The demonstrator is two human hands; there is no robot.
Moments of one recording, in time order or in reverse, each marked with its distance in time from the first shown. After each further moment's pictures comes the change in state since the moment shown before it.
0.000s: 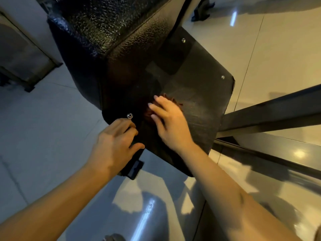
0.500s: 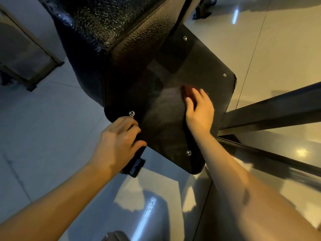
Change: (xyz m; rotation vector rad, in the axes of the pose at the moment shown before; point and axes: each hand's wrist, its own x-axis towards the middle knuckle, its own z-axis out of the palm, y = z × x) left_hand -0.002 0.003 -0.003 0.006 -0.014 0.024; right_hand 0.012 0.067 -0.016 -0.072 0.220 0.579
